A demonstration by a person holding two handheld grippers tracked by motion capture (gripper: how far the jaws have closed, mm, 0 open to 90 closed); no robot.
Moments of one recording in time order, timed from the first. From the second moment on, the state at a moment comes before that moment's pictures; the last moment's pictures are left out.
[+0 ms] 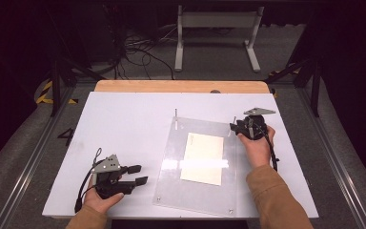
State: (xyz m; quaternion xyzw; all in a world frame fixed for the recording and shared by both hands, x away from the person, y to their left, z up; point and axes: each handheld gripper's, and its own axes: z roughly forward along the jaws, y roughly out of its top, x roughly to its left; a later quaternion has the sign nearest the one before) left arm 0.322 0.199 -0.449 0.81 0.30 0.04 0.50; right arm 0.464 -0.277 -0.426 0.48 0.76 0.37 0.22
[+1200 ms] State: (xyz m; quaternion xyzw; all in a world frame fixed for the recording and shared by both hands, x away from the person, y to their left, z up) left arm 0.322 0.216 -0.455 0.80 0.34 0.04 0.50; right arm 0.499 -0.211 -0.418 0.38 0.83 0.34 0.23
